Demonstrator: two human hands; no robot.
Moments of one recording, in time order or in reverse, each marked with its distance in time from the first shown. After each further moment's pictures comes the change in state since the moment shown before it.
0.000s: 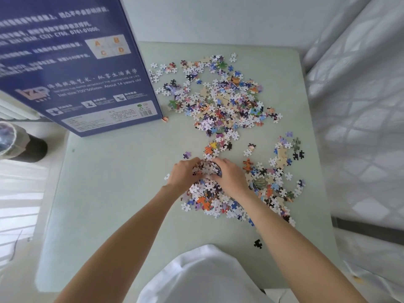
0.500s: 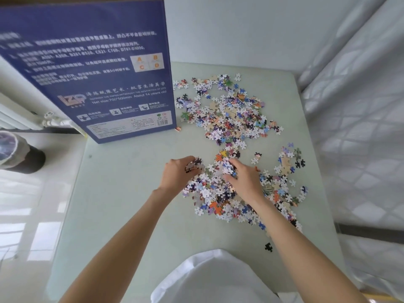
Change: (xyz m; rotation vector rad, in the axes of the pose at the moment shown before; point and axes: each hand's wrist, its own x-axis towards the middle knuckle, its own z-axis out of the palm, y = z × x) left_hand -0.036 -0.026 -0.063 -0.138 0.271 0.134; right_hand -0.024 -0.039 -0.031 0.064 0.143 0.095
